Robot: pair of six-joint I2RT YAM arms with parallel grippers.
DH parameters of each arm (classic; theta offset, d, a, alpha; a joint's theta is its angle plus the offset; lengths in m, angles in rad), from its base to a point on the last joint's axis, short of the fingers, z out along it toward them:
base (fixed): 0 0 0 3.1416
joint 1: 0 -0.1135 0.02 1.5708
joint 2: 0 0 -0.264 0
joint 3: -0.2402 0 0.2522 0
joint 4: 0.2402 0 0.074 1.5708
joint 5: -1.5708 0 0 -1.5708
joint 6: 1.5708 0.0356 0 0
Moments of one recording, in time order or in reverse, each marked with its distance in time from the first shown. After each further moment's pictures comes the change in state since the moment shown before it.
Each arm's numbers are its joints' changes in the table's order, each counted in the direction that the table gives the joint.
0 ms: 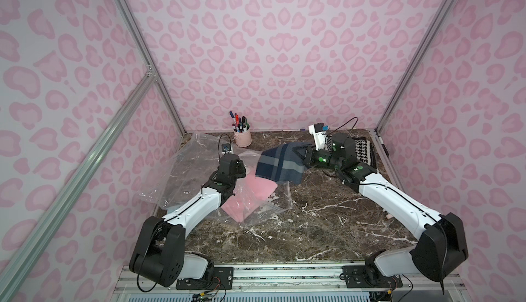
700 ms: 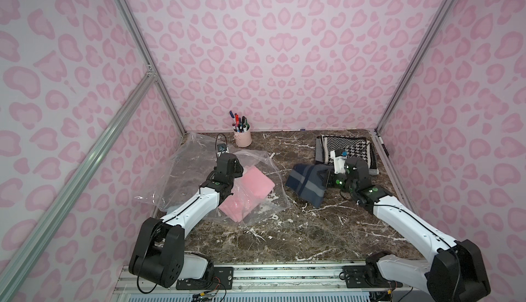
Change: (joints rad) left arm -0.028 -0.012 -0.002 0.022 0.034 -0.014; right arm 0.076 -0.219 0.443 0.107 -0.183 0.046
